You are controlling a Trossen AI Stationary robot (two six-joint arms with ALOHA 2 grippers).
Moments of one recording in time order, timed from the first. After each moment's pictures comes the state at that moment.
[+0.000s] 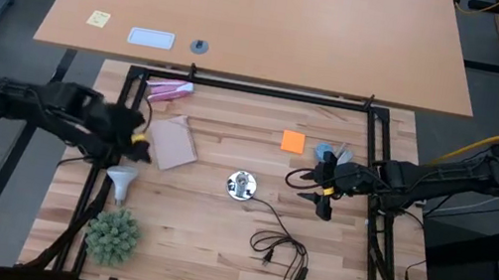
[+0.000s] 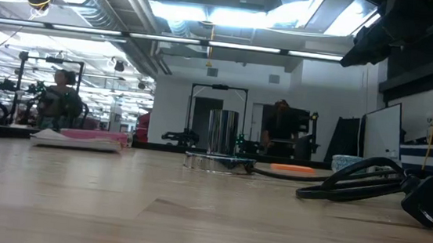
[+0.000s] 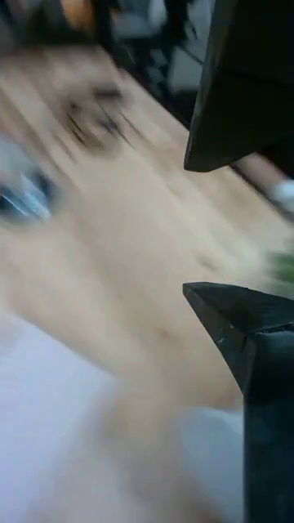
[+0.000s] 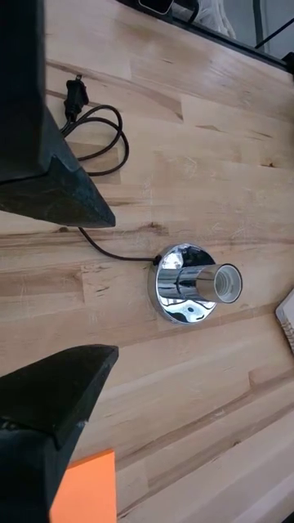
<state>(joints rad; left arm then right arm) -0.12 0.76 0.99 -1.21 0.07 -1.31 0.19 0.94 0.71 -0.47 0.13 0.23</state>
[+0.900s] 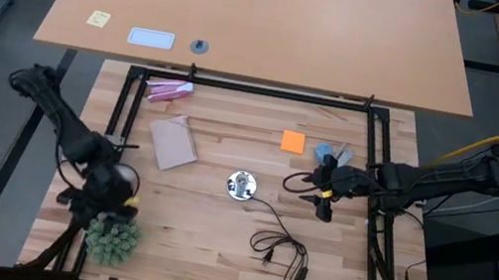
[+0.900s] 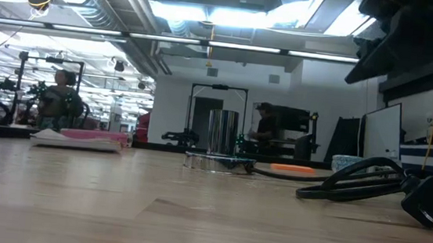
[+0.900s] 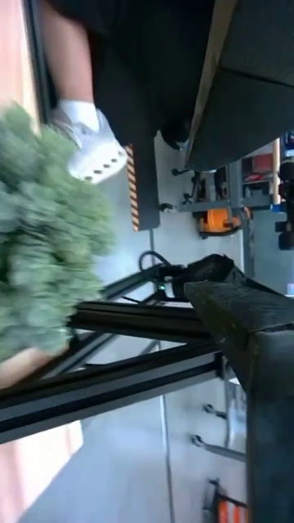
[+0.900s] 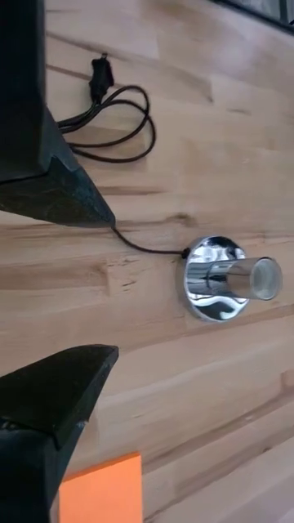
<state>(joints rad) -0.69 1.08 0.99 -0.95 0.60 -2.29 0.19 0.94 0.65 -0.46 0.13 0.23</state>
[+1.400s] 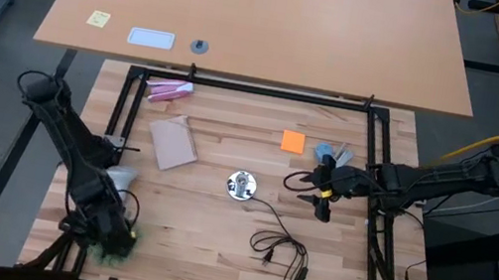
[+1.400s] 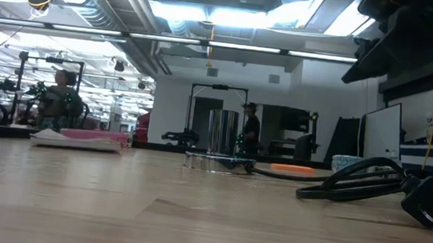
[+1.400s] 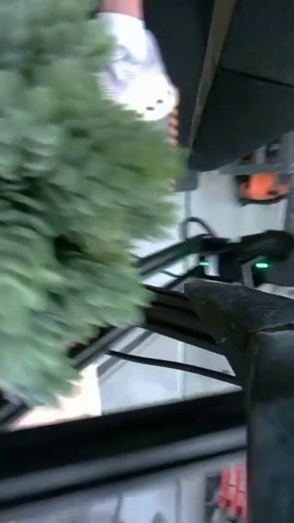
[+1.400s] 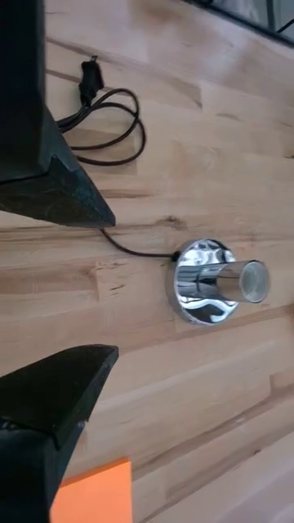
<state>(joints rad) -0.87 1.35 0.99 -0.82 0.53 -2.36 0.19 0.94 0.63 -0.40 0.13 0.23</state>
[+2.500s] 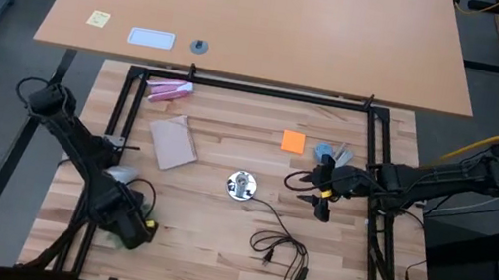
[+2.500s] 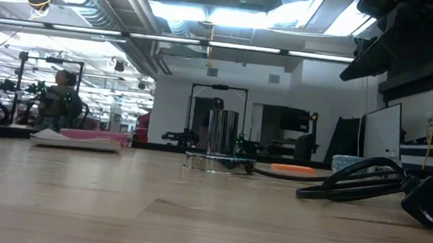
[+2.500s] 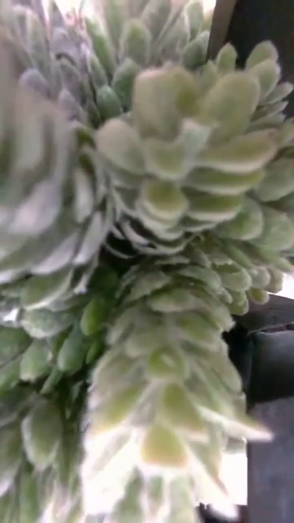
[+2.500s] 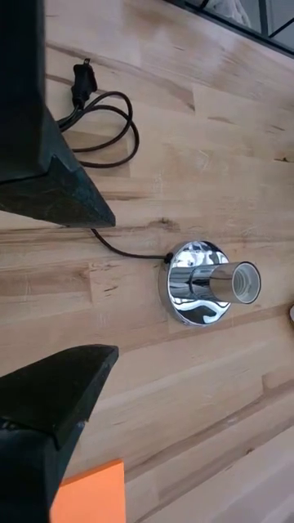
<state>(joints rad) -0.77 1.47 0.97 -0.94 0.18 -2.24 0.19 0.94 0.63 -0.39 0.13 0.23</state>
